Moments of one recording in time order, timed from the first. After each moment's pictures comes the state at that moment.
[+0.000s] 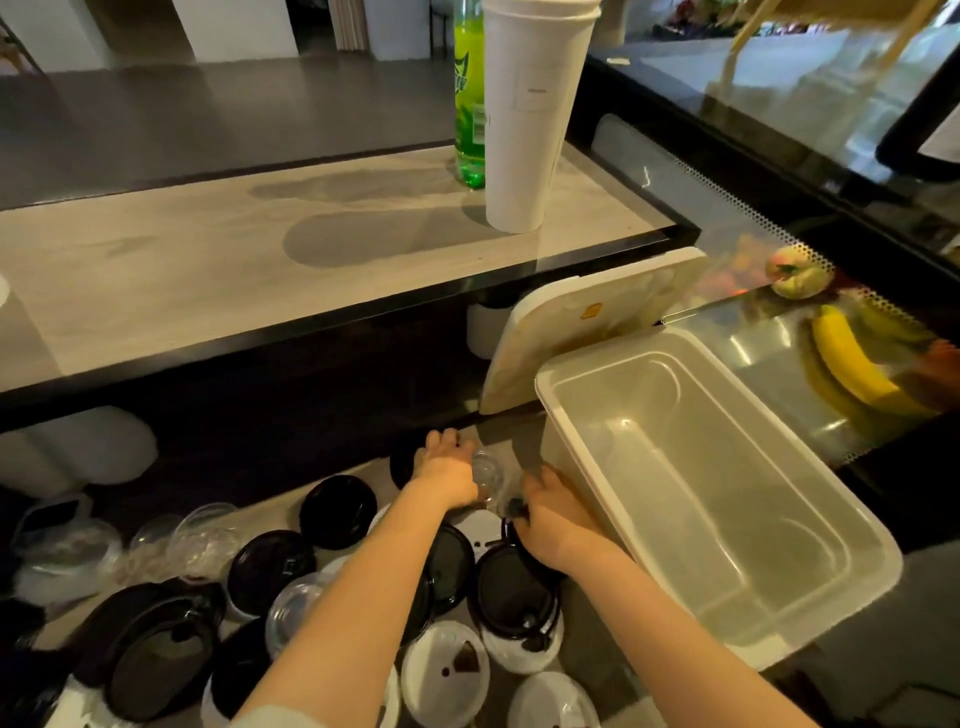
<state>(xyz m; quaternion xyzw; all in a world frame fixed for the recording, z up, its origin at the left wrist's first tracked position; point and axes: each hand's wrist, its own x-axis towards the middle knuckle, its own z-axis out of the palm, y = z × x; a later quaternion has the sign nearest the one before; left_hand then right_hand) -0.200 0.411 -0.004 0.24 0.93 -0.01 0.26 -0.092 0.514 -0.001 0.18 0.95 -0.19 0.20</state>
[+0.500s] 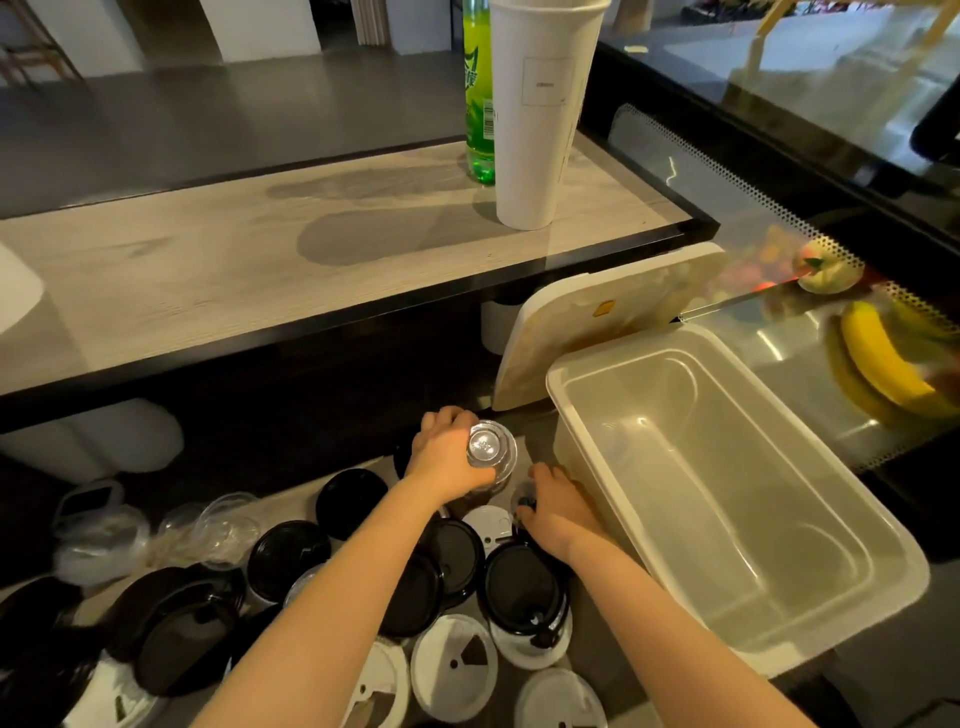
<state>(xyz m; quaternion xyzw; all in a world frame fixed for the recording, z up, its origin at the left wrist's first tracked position) -0.196 0.394 0.014 0.22 0.94 0.18 0.15 -0.099 0.514 -0.004 0.23 0.91 -0.31 0.16</state>
